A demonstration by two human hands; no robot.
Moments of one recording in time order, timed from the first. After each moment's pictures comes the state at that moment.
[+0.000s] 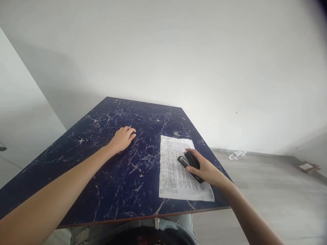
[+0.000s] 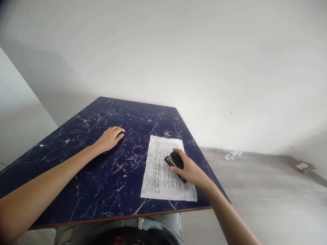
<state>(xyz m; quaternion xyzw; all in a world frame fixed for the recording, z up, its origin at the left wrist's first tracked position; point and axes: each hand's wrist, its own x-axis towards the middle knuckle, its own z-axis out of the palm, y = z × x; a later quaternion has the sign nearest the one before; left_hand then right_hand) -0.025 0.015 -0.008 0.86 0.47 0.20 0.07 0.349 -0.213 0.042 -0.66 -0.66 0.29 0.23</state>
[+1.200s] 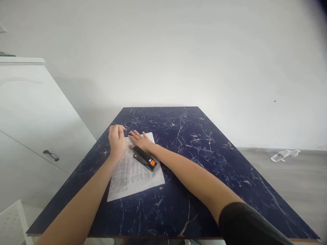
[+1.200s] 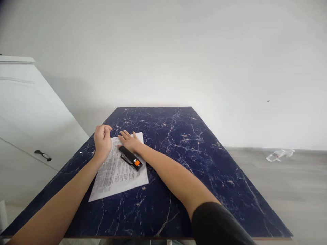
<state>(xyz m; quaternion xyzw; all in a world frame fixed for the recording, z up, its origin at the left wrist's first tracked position) -0.074 0.018 0.036 0.65 0.51 0.57 -0.03 0.072 0.055 -0.011 -0.39 -0.91 0.12 0.11</state>
